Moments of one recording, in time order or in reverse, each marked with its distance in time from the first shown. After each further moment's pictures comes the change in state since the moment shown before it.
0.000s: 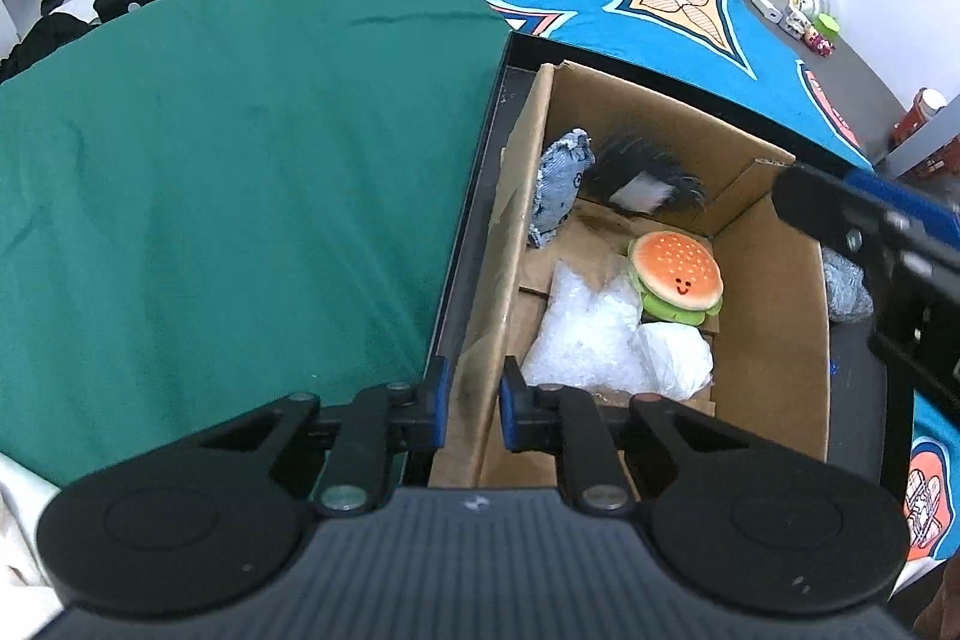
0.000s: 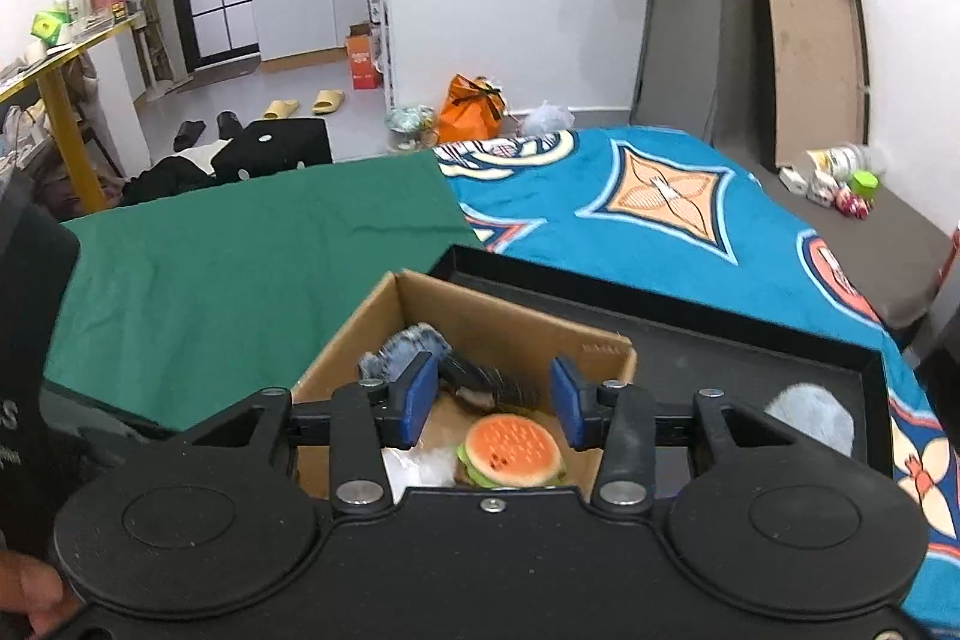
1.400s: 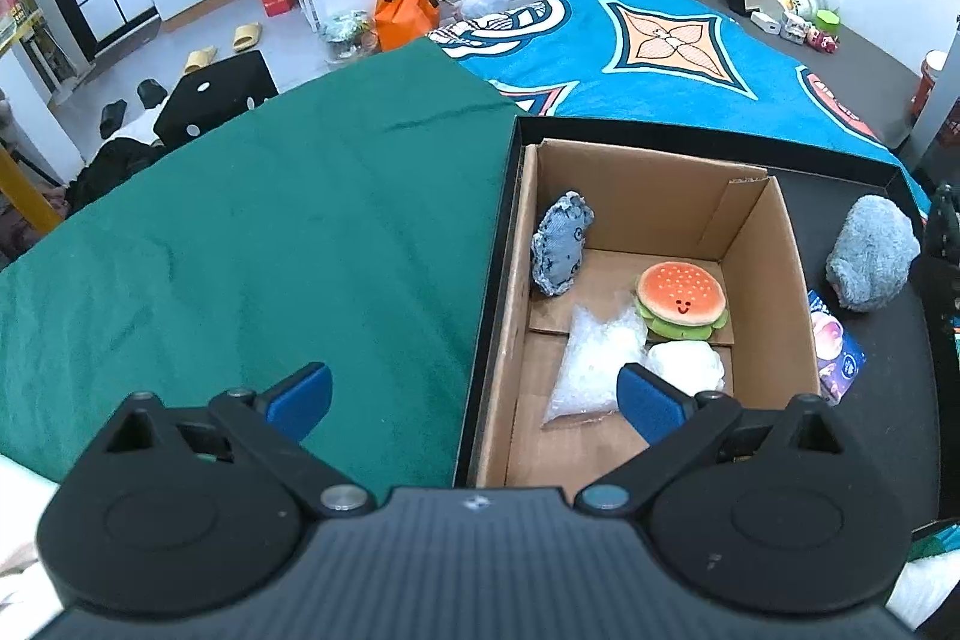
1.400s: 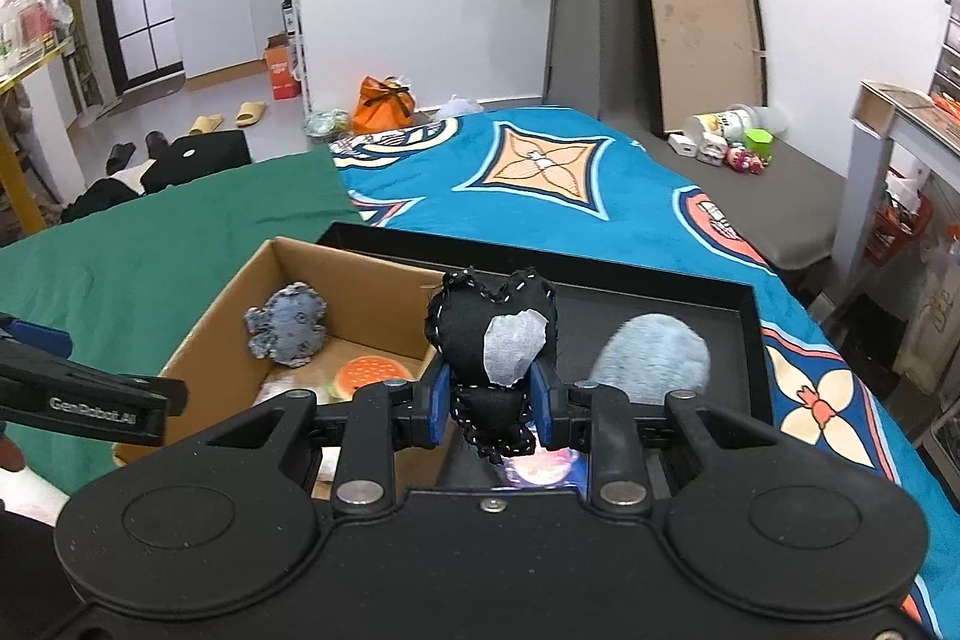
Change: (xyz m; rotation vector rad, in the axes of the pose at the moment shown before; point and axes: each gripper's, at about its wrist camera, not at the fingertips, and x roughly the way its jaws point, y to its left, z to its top) left arm -0.045 -0.038 -0.012 0.143 -0.163 0.190; right arm -0.037 -0.055 -0.028 0.075 -0.002 -0.126
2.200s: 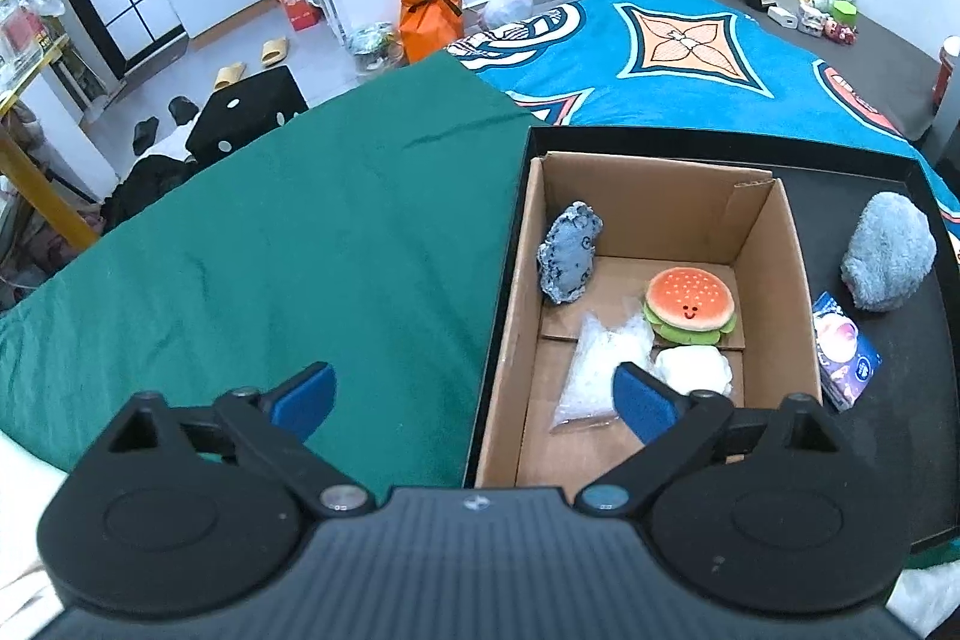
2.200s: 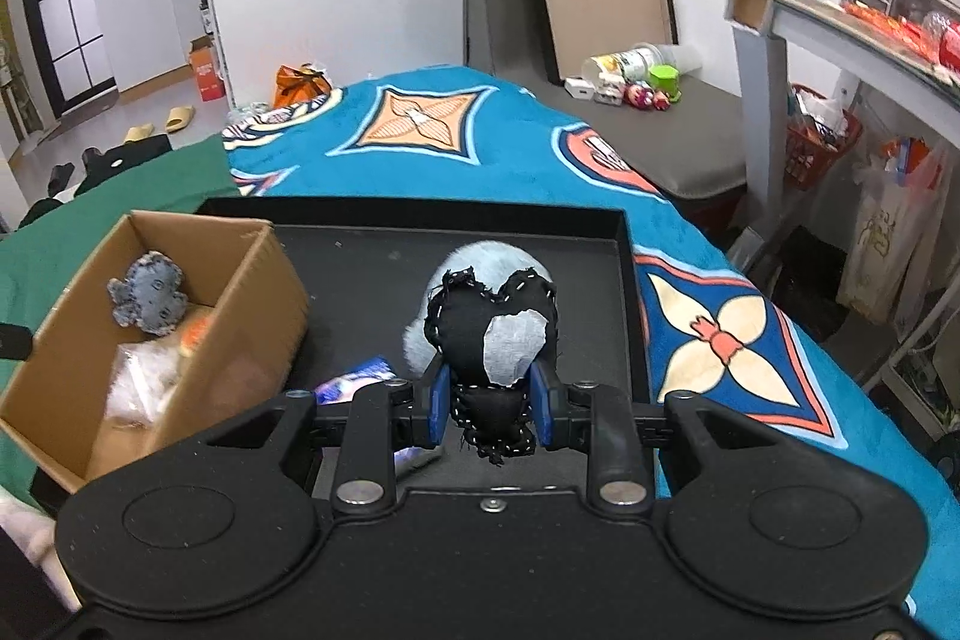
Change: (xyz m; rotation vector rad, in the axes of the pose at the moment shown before) left arm -0.011 -0.019 0.004 0.022 -0.011 0.086; right arm 0.008 -0.089 -0.035 0.105 0.037 -0.083
